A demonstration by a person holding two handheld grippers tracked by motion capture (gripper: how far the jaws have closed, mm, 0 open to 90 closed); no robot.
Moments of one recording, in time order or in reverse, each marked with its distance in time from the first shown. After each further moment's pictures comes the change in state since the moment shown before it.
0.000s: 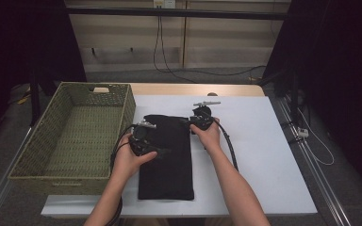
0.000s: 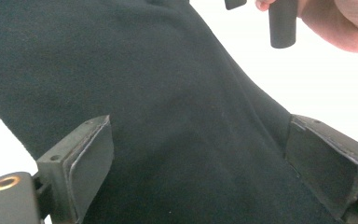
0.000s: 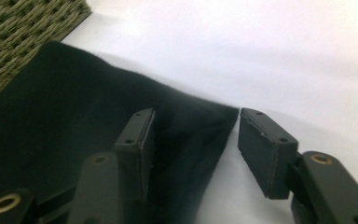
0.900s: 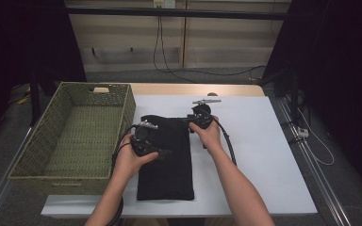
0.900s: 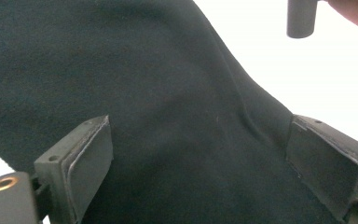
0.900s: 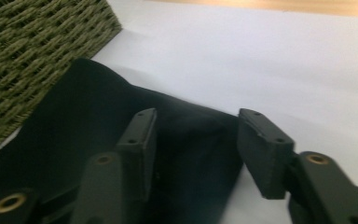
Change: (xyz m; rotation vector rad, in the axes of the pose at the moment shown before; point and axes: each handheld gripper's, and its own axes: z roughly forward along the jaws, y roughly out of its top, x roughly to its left) left arm -0.003 0.000 0.003 0.016 0.002 0.001; right arm 0.014 0.010 -0.012 -0.029 0.050 -0.012
